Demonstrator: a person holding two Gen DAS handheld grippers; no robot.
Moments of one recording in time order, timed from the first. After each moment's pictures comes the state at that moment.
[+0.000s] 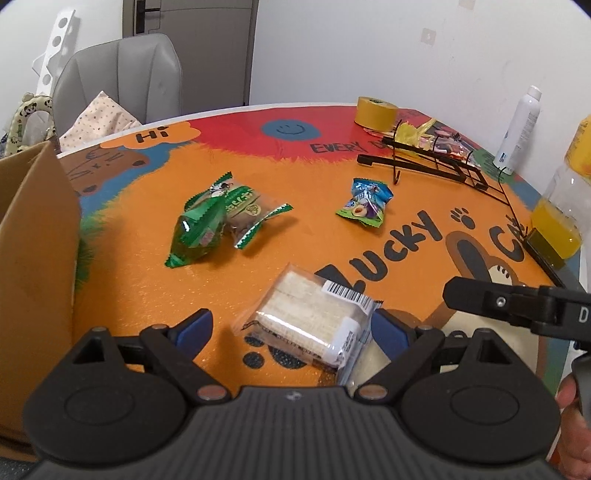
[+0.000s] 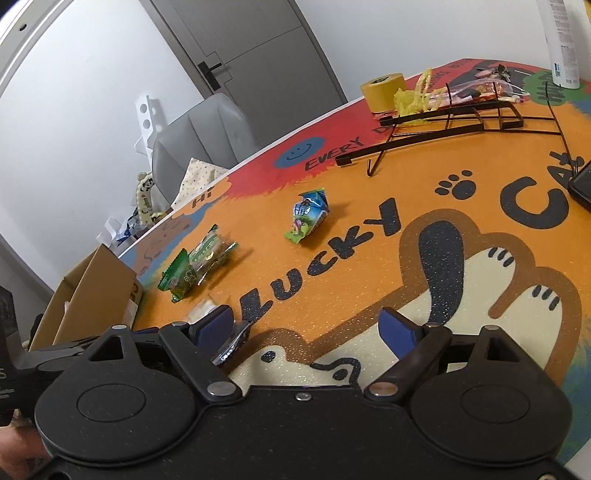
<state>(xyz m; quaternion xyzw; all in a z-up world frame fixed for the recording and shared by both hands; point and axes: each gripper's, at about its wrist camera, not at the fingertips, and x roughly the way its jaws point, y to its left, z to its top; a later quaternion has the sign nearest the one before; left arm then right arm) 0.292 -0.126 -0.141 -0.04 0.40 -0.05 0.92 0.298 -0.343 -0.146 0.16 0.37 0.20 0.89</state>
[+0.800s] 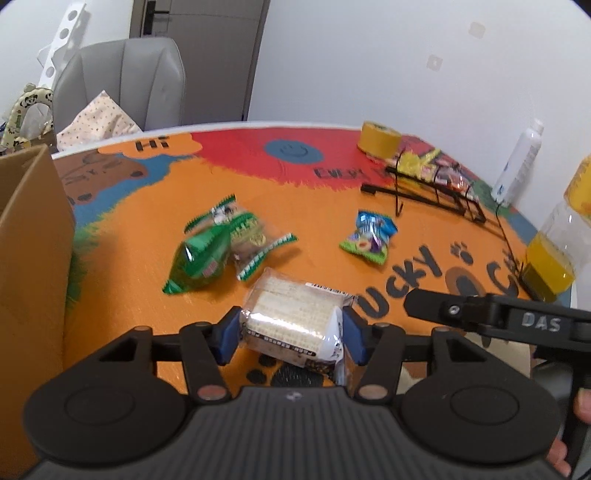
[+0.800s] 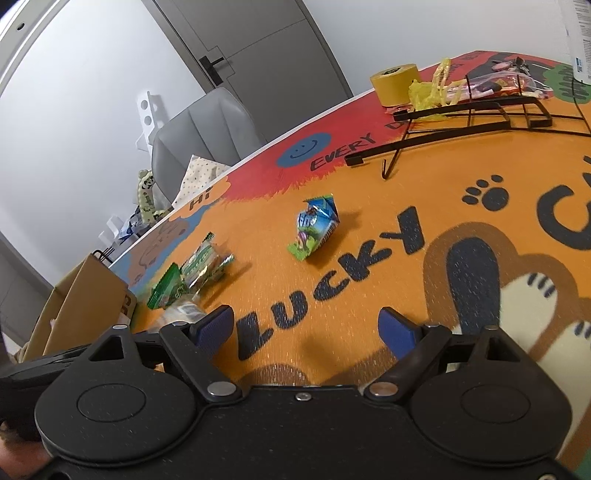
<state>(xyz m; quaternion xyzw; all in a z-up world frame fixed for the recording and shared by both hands) 0.306 -0.110 -0.135 -0.09 0.37 -0.05 0.92 0.335 -0.326 -0.156 0.16 0.38 0.21 0.89</state>
